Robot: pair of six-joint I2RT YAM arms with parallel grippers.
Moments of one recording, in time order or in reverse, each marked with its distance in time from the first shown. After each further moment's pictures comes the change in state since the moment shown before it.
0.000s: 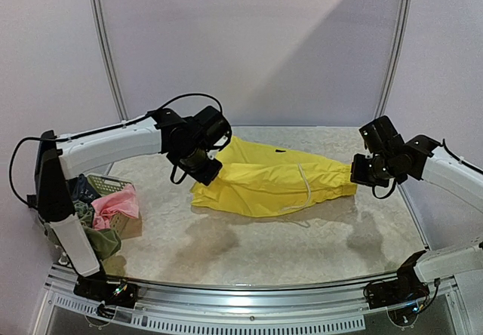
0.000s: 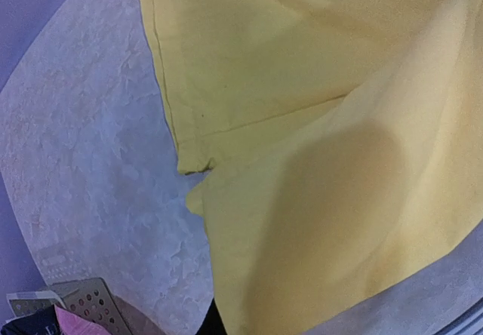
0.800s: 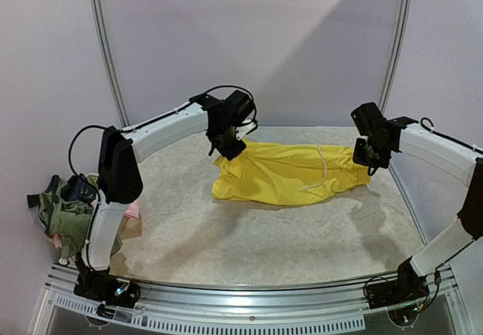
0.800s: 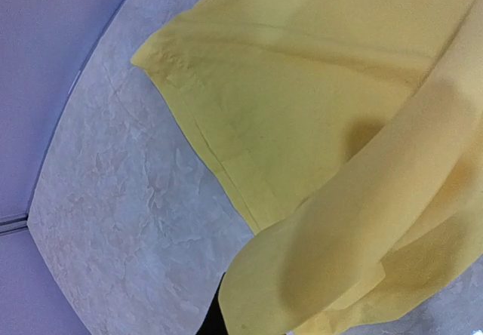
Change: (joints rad) left arm 0.104 0.550 0.706 -0.106 -0.022 0.354; right arm -0.164 0.300 0.196 0.014 0.239 -0.019
